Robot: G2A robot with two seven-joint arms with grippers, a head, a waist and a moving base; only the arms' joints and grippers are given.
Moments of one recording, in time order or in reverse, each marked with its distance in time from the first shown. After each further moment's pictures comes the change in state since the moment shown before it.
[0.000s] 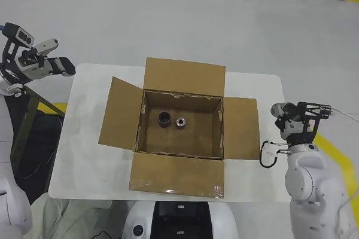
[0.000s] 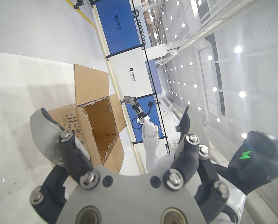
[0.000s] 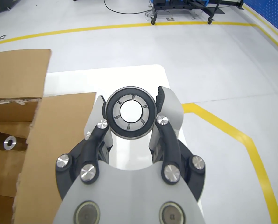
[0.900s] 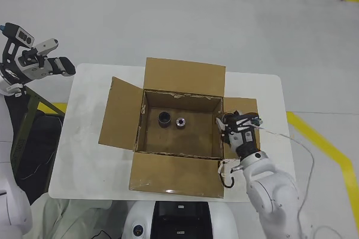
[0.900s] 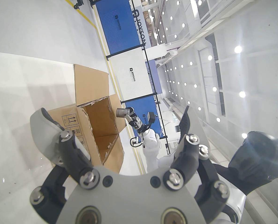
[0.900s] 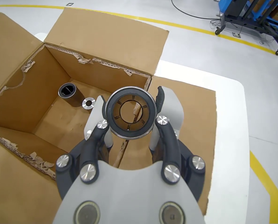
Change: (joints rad) left arm 0.000 0.000 0.000 0.000 0.000 0.000 0.000; right arm 0.002 -0.002 -0.348 0.003 -0.130 -0.123 0.012
